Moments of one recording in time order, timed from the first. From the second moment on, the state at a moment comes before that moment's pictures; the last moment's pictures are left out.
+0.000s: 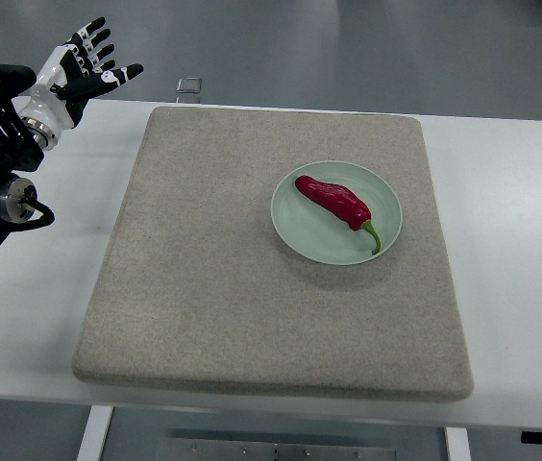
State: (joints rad) left arm -0.81 0.44 -0.65 -0.76 0.34 -0.01 -0.40; right arm 0.04 0.00 0.16 0.10 -0.17 -0.07 0.10
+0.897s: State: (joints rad) left arm -0.69 0.36 -0.77 -0.75 0.28 -0.05 -0.42; right arm 0.05 0.00 0.16 0.11 -0.17 -0.06 0.10
